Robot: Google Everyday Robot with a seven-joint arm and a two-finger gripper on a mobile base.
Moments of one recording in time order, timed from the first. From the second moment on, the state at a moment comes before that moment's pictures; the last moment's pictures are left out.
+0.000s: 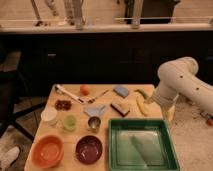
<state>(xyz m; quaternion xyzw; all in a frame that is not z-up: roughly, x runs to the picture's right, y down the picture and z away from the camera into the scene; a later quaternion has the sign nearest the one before) 0.247 0.110 0.674 -0.32 -0.13 -0.36 0.87</state>
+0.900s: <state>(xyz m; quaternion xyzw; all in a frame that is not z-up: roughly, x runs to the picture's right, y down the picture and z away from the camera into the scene) 0.243 0.111 0.675 -0.32 -0.15 -0.45 0.82</state>
